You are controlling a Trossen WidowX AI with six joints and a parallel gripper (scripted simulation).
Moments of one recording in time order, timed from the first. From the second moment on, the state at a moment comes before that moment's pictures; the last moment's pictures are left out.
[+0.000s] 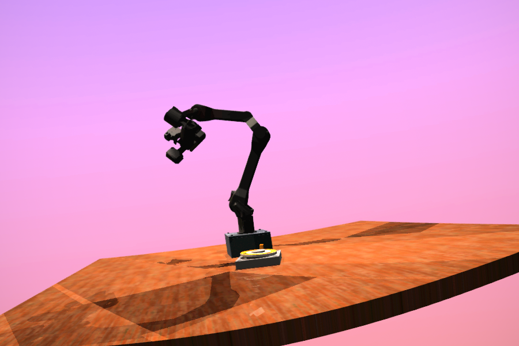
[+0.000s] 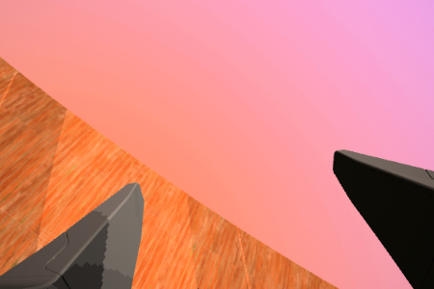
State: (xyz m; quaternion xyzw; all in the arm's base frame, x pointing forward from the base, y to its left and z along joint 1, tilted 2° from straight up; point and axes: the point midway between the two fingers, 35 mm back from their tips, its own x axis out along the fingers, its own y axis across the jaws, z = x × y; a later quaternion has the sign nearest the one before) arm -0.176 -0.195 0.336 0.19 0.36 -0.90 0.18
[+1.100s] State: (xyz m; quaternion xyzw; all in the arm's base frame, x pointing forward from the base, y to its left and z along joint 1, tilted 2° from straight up) arm 0.184 -0.213 0.163 0.10 0.57 -0.42 0.70
